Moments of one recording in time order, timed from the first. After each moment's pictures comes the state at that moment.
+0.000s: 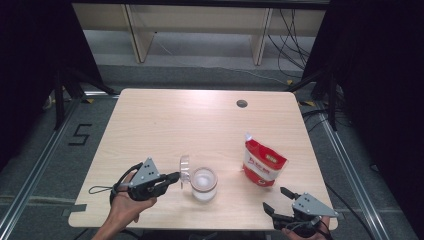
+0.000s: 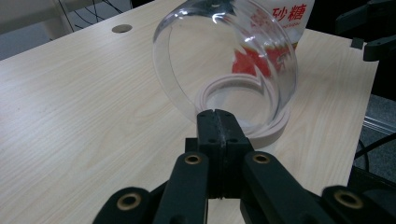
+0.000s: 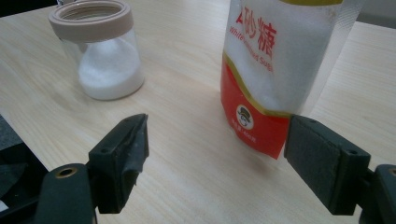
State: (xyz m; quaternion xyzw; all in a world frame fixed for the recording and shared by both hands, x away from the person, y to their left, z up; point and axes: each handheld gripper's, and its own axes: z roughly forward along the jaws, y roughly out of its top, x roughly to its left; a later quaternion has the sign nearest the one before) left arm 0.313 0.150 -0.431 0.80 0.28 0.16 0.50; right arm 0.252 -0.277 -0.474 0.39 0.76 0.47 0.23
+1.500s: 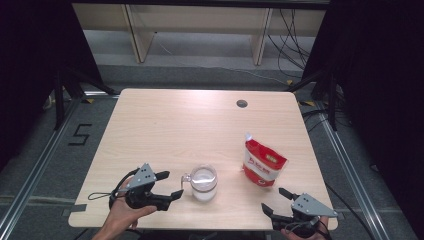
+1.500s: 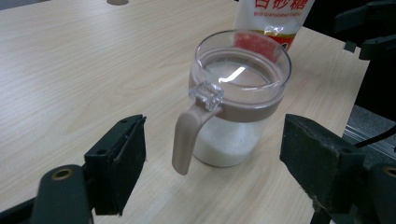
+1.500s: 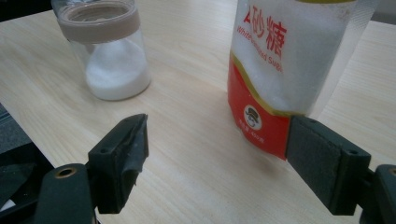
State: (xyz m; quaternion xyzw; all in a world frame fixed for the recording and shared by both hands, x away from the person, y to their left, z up) left arm 0.307 0.161 -0.449 0.80 0.31 0.12 0.50; right arm 0.251 -0.274 -0.474 0.39 0.76 0.47 0.21
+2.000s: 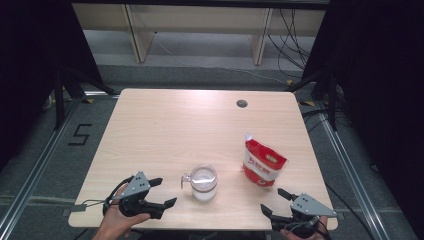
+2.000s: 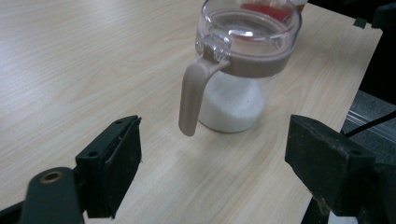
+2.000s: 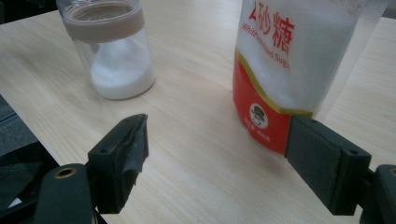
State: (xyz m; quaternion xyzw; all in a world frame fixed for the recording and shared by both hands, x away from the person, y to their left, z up) left arm 0.294 0.175 -0.467 0.80 0.32 0.12 0.48; right arm 0.253 -0.274 -0.476 0.38 0.77 0.47 0.21
